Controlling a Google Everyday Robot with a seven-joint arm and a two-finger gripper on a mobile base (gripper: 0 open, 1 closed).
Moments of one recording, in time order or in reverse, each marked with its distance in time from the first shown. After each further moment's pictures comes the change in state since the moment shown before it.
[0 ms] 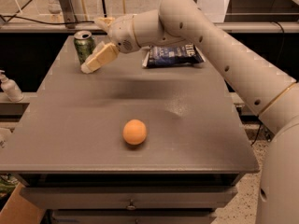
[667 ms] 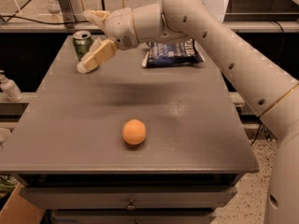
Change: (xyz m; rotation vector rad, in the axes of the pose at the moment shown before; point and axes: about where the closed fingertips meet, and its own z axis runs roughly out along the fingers) arm -0.039 0.031 -0.005 -0.100 -0.097 -0.065
